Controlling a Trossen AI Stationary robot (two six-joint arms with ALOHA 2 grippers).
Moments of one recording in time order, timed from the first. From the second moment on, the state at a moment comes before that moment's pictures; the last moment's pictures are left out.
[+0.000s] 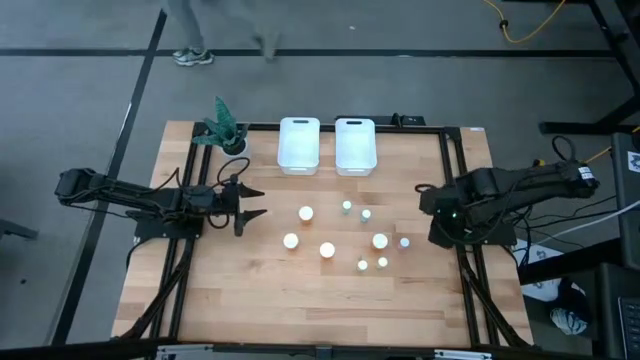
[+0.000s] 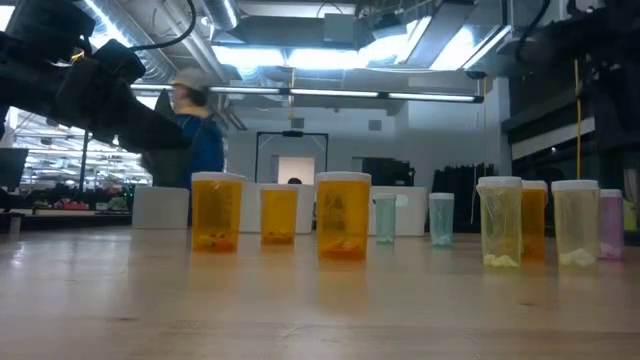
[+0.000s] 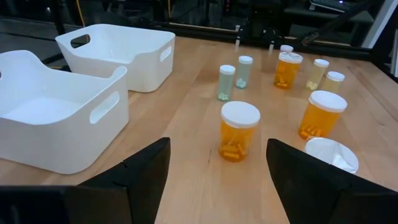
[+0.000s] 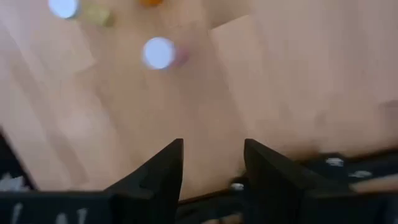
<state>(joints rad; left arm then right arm) -0.04 0.55 0.02 0.29 -0.26 -0.15 0.18 0.95 0.85 -1.28 -0.10 0.59</state>
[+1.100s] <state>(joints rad) -0.04 0.55 0.02 0.29 -0.27 -0.15 0.42 1.08 0.48 -0.60 0.09 0.52</state>
